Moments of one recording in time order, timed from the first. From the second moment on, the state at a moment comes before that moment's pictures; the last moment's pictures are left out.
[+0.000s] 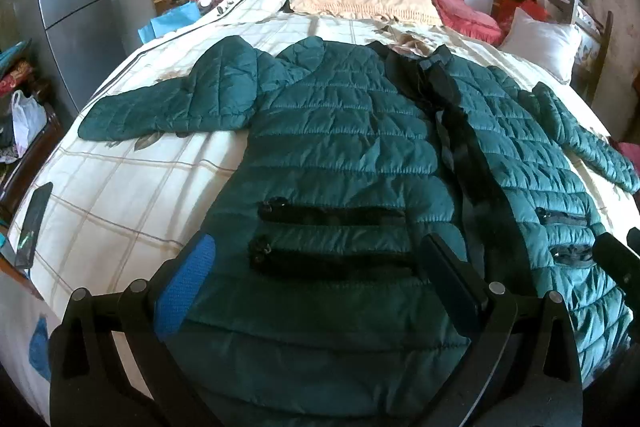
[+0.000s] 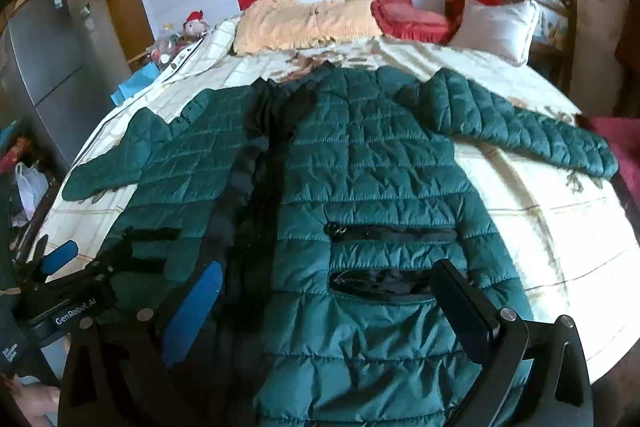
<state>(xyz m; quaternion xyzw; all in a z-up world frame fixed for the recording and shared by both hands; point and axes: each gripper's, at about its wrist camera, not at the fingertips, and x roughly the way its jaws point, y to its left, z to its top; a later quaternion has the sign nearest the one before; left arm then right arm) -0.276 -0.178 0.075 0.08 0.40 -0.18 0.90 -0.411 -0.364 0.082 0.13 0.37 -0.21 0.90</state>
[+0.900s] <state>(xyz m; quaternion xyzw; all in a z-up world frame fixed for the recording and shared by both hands) -0.292 -0.176 0.086 0.07 0.38 -0.19 0.90 -0.416 -0.352 0.089 0.13 0.37 -0.20 0.90</state>
